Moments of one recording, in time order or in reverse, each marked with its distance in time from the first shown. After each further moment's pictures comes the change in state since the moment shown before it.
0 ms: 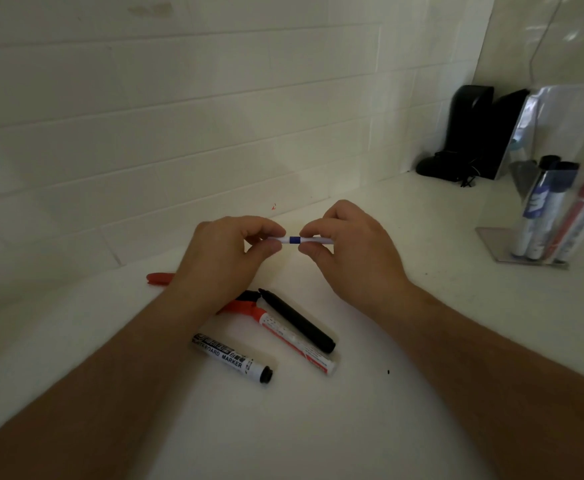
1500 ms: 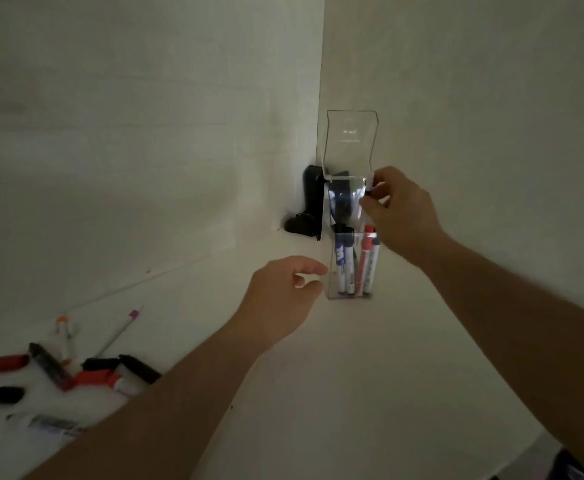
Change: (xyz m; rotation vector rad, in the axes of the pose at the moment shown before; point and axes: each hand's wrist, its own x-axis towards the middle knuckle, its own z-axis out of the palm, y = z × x) left_hand 0.012 0.200 0.110 -0.500 -0.259 0.025; right_hand 0.005 0.113 -0.254 -0.079 0.235 0.370
